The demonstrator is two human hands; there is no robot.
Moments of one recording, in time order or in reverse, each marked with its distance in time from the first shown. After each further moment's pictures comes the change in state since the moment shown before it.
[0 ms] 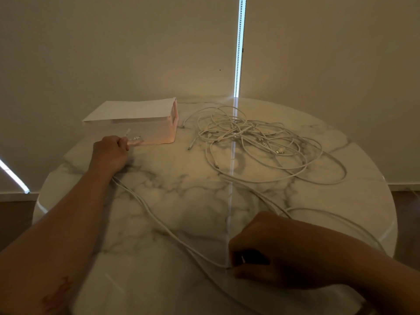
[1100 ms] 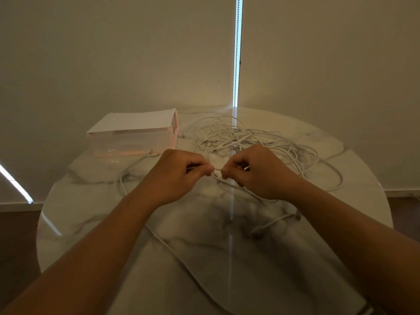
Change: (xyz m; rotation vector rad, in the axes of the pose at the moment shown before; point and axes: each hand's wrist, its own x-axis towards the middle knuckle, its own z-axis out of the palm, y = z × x) left_hand -0.121 0.138 -0.035 -0.316 -0.271 0.668; right_hand 0.058 0.061 -0.040 0.216 0.623 0.300
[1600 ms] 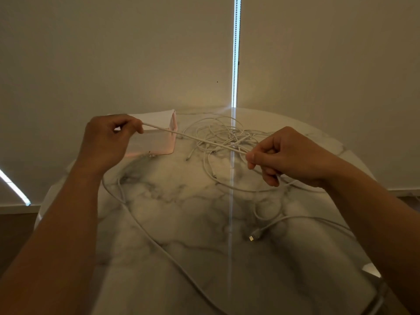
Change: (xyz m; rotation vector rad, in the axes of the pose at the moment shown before) left_hand 0.014 -0.069 -0.074 -0.003 0.455 -0.219; right_hand -0.011 0.005 -0.052 0.306 -0.085 0.140
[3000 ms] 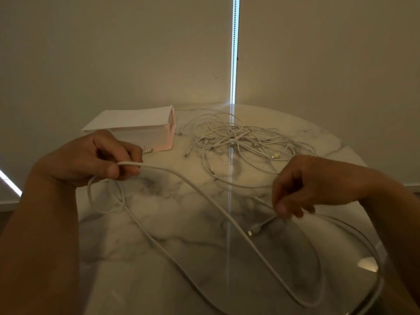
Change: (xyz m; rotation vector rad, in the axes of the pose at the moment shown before) left_hand -0.010 -0.013 -0.038 -0.848 -1.115 0.181; right_hand -0.039 0.004 -0.021 -0.210 -0.546 0.091
